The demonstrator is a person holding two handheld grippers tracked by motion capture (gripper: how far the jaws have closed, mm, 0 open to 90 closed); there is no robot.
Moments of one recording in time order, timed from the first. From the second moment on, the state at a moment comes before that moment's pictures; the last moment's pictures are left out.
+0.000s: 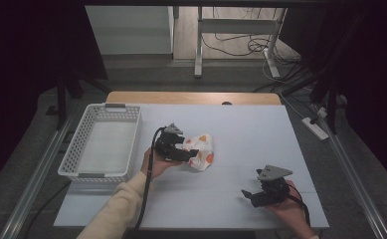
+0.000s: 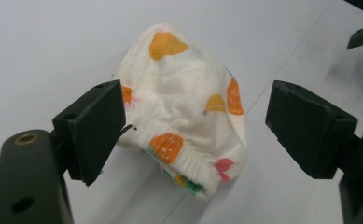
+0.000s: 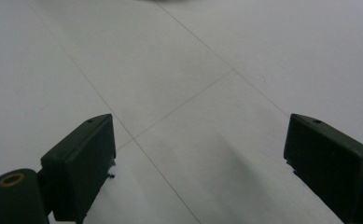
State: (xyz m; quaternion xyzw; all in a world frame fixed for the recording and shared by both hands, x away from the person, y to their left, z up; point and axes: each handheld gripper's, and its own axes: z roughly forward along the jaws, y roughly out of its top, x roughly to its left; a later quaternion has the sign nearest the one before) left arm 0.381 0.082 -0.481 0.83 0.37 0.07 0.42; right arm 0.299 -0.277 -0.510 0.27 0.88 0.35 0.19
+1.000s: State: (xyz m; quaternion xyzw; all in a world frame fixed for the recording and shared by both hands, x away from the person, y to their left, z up) left arm 0.326 0.130 -0.462 0.82 0.37 0.10 0.43; right arm 0.299 -0.277 -0.510 0.27 0.88 0.34 0.19
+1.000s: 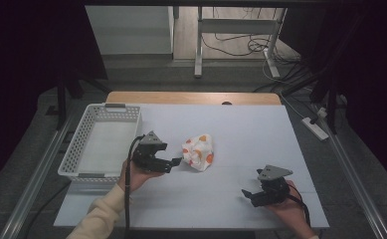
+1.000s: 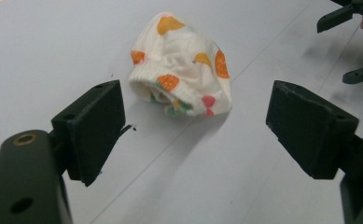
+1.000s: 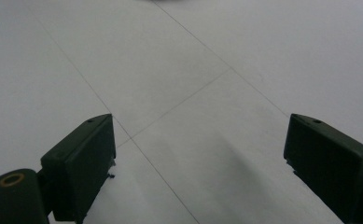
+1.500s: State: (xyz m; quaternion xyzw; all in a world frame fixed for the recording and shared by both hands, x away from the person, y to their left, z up) left arm 0.286 0.161 -0.464 0.81 0.38 0.13 0.42; right arm 0.299 -0.276 -0.509 0.27 0.88 0.35 0.19
